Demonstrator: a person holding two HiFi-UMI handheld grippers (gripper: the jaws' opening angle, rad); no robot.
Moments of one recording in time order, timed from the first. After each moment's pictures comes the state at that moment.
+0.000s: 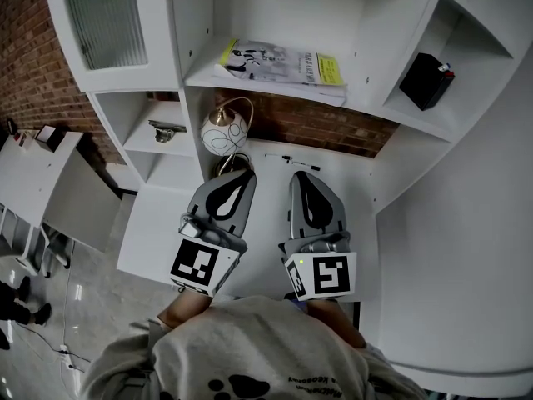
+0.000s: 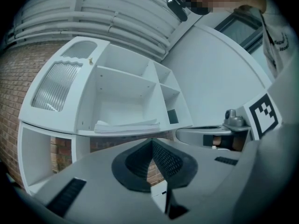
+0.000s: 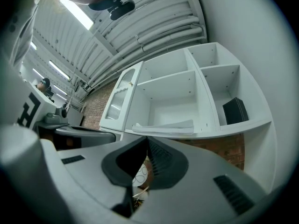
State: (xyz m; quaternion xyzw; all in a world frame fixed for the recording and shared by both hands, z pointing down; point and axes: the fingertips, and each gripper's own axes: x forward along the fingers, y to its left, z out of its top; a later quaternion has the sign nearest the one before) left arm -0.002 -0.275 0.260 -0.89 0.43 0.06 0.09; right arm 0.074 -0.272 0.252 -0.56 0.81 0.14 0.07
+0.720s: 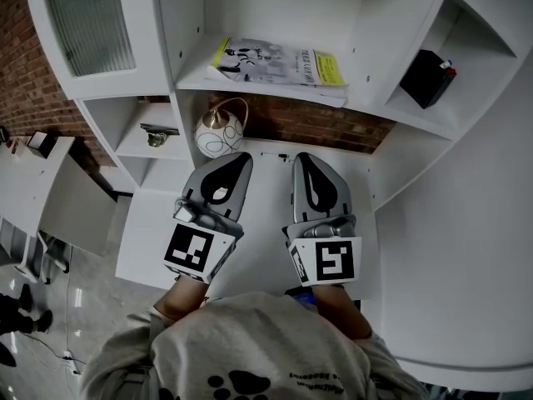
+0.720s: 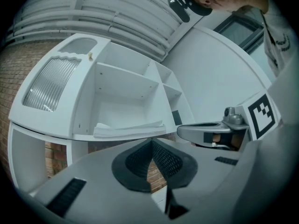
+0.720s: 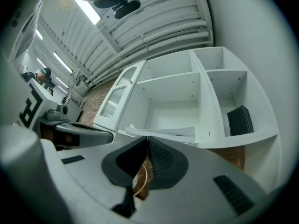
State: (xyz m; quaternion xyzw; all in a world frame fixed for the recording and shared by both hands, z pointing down) left arm -0.006 -0.316 0.248 -0.90 0.42 0.06 0.10; right arm 0.075 -0.309 0.233 -0.56 0.80 0.19 0.05
